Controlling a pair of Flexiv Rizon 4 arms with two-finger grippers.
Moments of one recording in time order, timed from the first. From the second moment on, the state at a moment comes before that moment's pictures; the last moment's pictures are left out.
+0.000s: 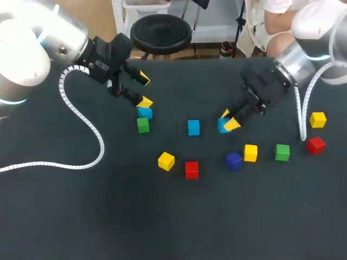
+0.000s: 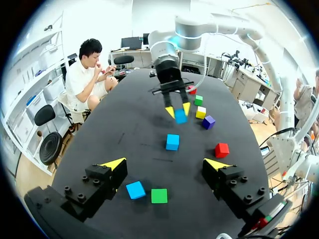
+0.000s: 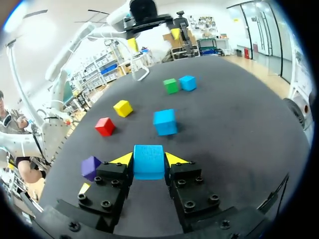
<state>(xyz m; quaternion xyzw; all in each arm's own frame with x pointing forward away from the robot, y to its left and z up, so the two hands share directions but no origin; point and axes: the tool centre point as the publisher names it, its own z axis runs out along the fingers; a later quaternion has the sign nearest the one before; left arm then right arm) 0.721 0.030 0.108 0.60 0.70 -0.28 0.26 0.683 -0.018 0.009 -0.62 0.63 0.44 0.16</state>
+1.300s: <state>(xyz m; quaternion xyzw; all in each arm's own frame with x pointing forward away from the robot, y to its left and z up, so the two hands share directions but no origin) 0.721 0.030 0.108 0.60 0.70 -0.28 0.26 0.658 -0.001 0.017 -0.61 0.67 0.29 0.29</state>
